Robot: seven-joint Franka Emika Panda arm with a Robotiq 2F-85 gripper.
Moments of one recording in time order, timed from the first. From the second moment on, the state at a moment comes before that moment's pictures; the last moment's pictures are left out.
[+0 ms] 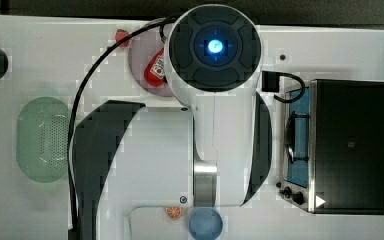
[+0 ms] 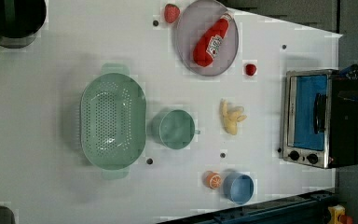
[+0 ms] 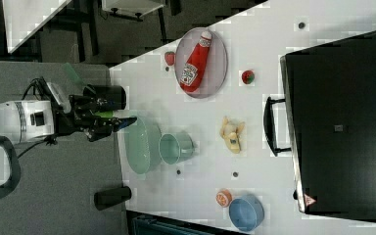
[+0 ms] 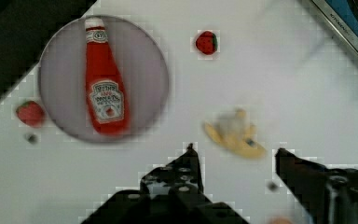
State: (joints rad) arm 0.01 -0.02 -0.01 -1.79 -0.02 0.17 0.02
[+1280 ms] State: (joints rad) arm 0.01 -0.07 -0.04 -2.28 0.01 0.45 -0.19
